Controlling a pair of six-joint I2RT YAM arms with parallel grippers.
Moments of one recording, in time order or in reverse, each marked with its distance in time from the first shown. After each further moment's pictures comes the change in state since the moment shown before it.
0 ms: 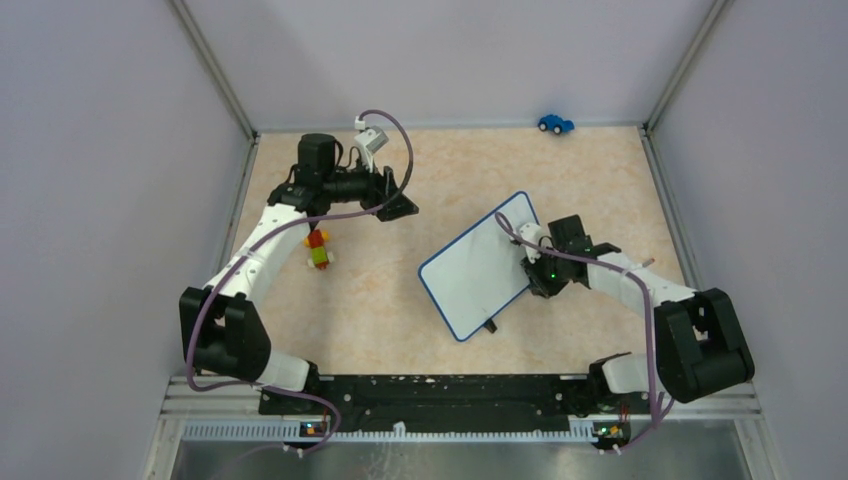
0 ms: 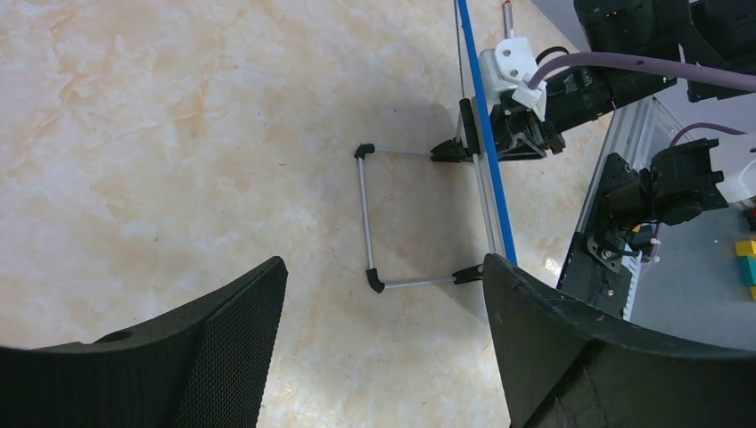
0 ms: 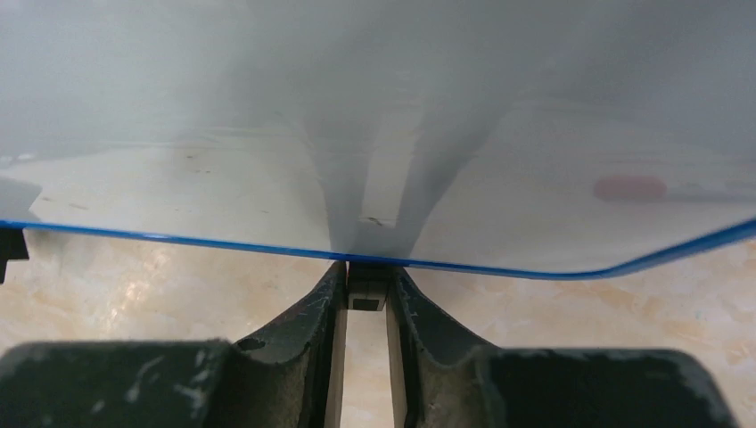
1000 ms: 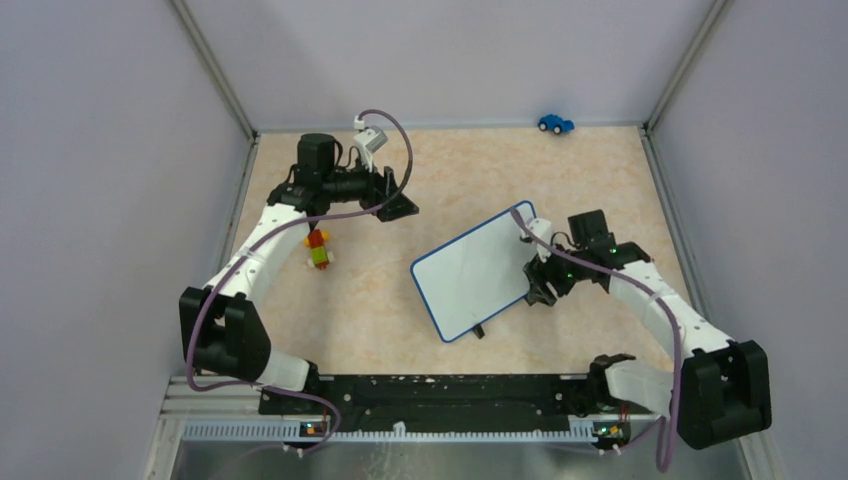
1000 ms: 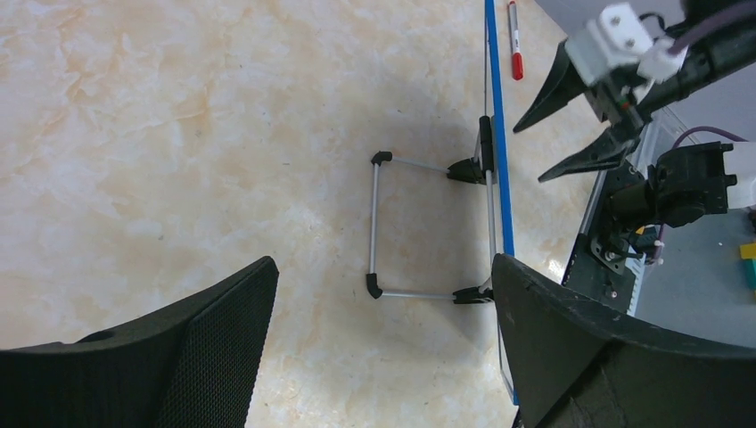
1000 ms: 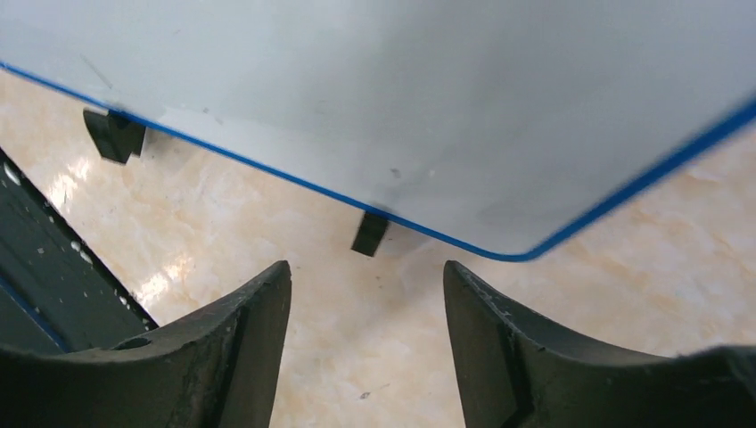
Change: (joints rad) left arm 0.003 0.000 0.000 0.000 -0.006 0.001; right arm -0.021 -0.210 0.050 -0.238 -0.192 -0.119
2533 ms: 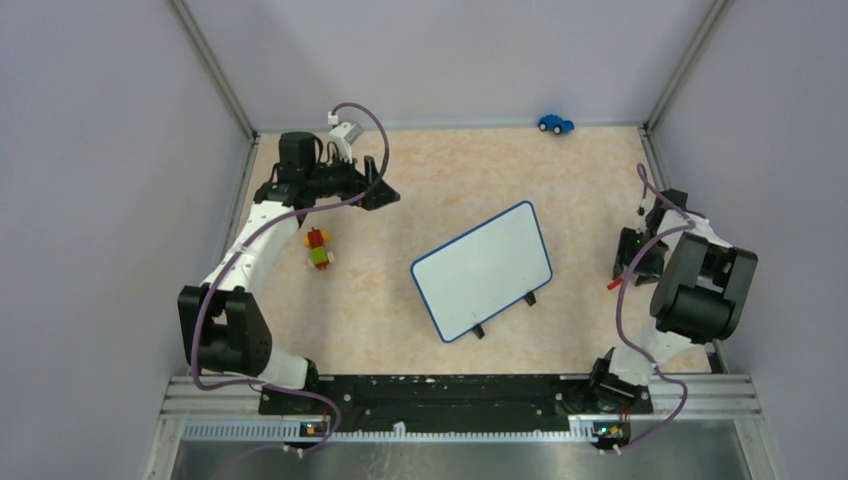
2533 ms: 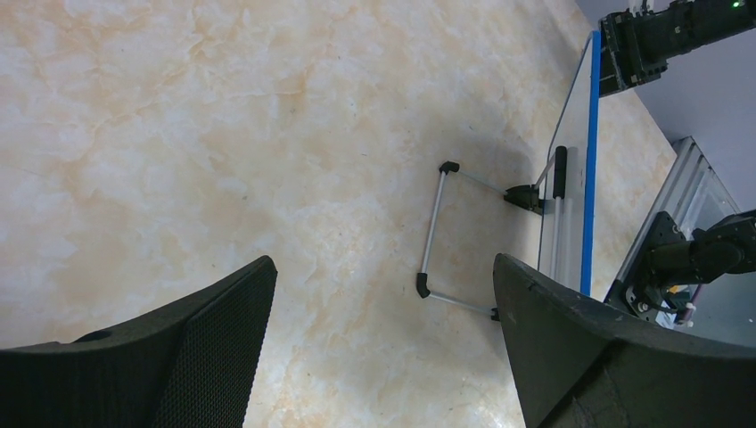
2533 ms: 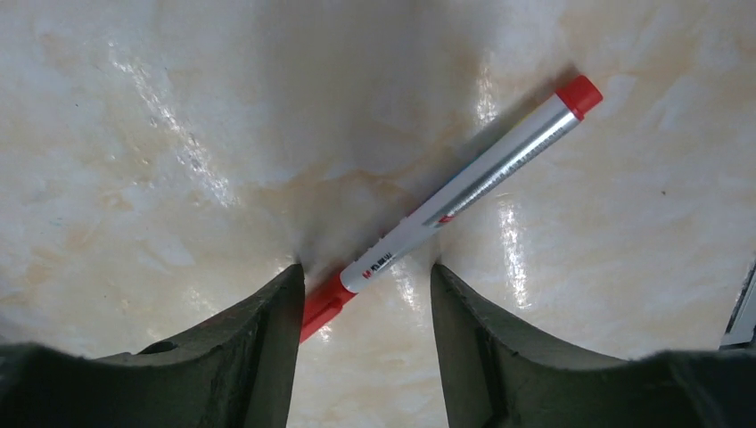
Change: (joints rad) left arm 0.113 0.018 0.000 0.003 -0.079 -0.054; right arm -0.684 0.546 0.294 -0.036 0.405 0.443
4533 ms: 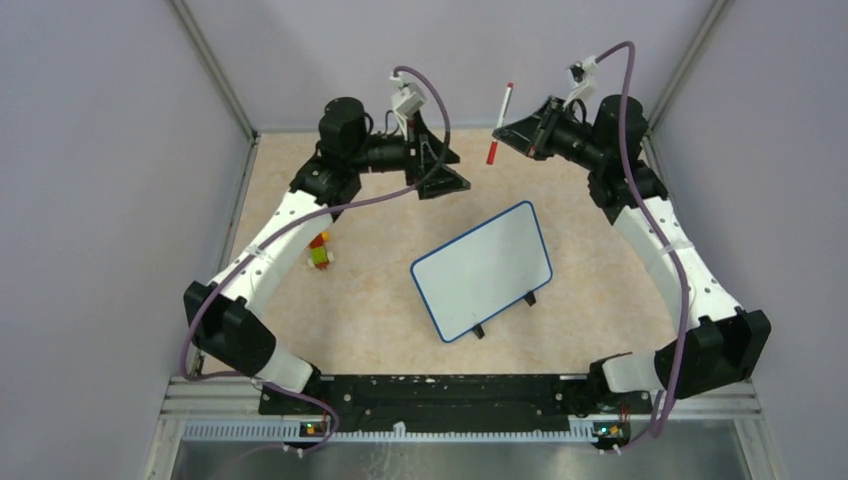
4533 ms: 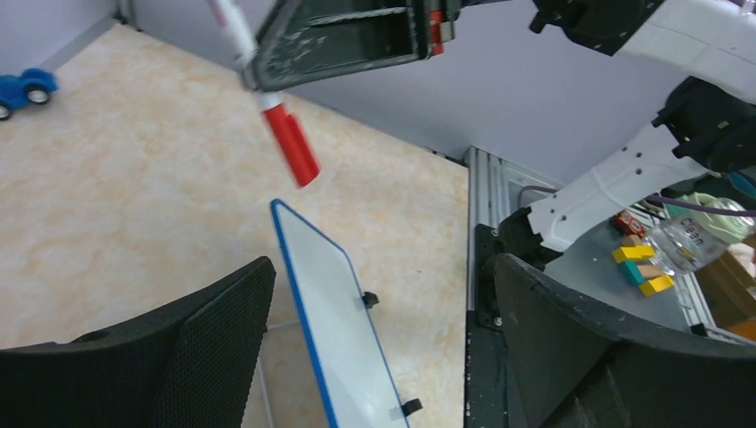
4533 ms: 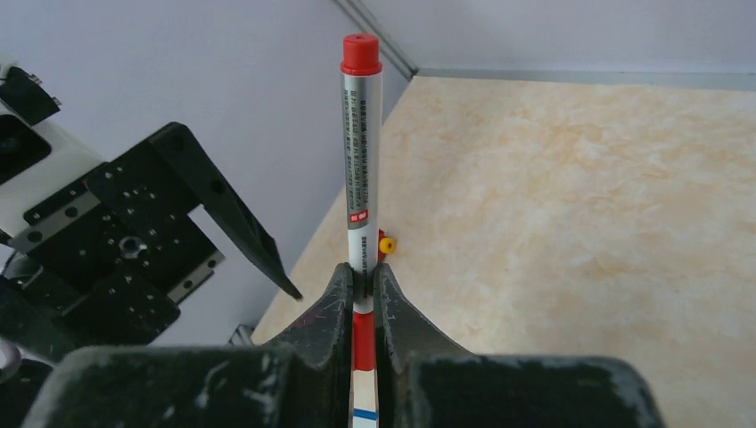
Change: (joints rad) left arm -0.311 0.020 0.264 0.255 0.185 -0.229; right arm 0.648 -0.331 0.381 0.583 -0.535 0.681
